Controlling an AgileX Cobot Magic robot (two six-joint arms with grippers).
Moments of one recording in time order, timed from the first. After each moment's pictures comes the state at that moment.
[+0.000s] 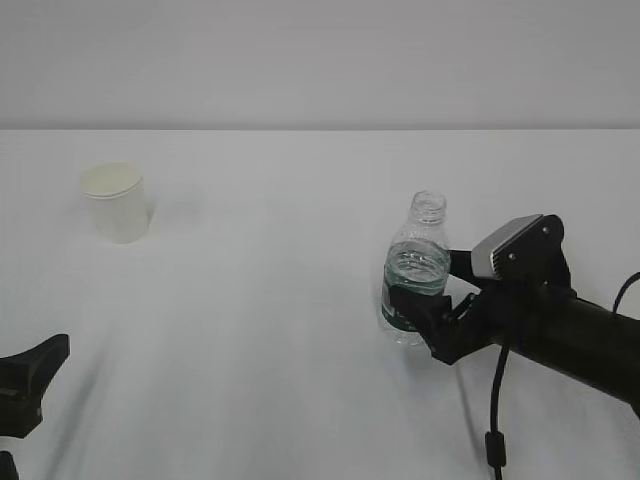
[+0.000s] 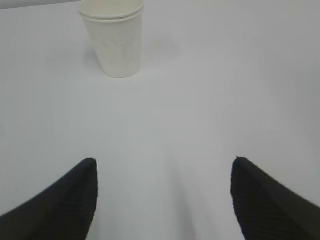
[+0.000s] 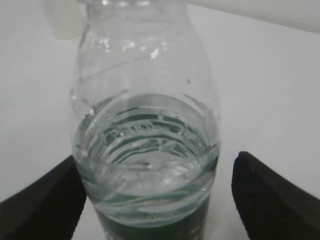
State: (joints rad) left arm -0.40 1.59 0.00 -0.22 -1.15 0.01; right arm 0.23 1.99 -0.50 -0.46 -1.11 0.04
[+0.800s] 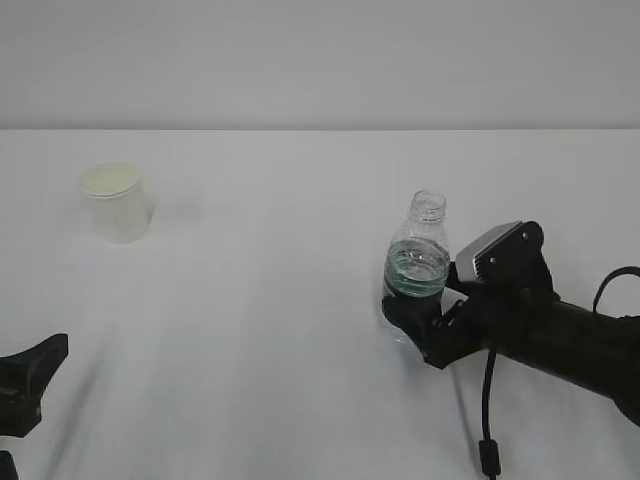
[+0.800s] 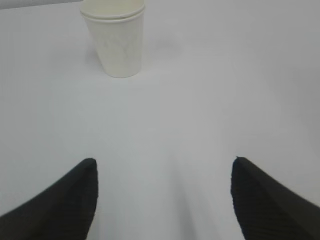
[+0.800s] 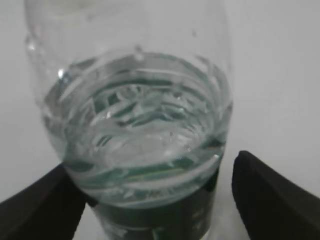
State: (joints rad) left arm -0.40 1.59 0.00 -0.23 -1.15 0.01; right arm 0.23 2.06 -0.55 -0.48 -1.07 0.06
